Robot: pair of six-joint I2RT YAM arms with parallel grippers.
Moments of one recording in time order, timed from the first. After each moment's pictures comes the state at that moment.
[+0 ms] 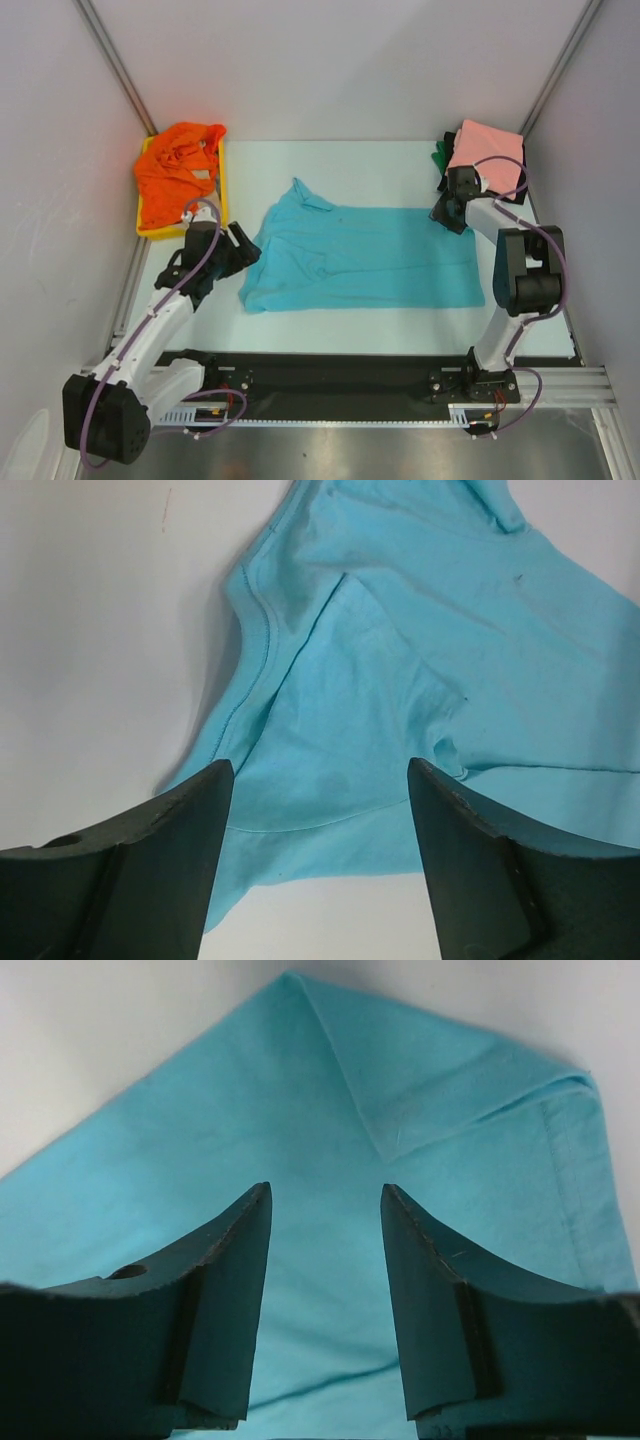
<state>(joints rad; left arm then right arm) -0.23 0.96 0.65 -0.38 -0.02 -0.64 0.06 1.78 1.18 -0.32 0.16 0.60</state>
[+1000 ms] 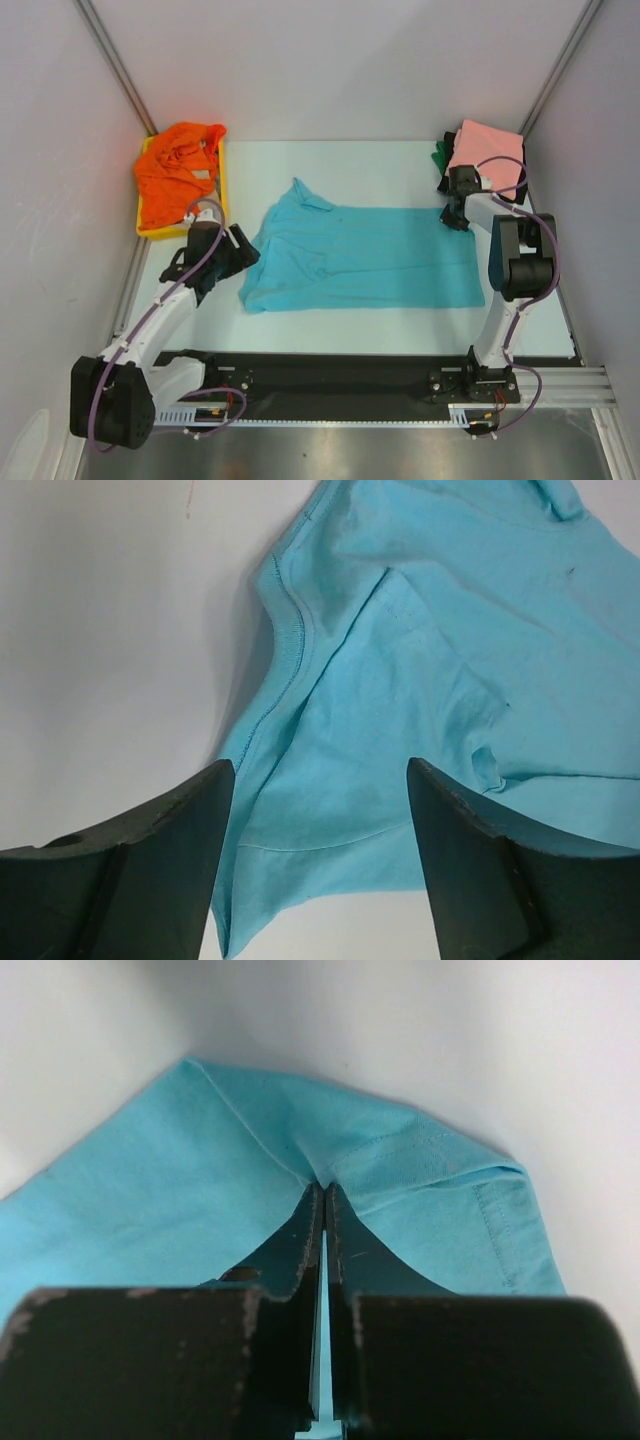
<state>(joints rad) -0.18 1.03 0.61 -0.31 0.01 -0.61 0.03 1.93 1.27 -0.34 0.27 0.55</state>
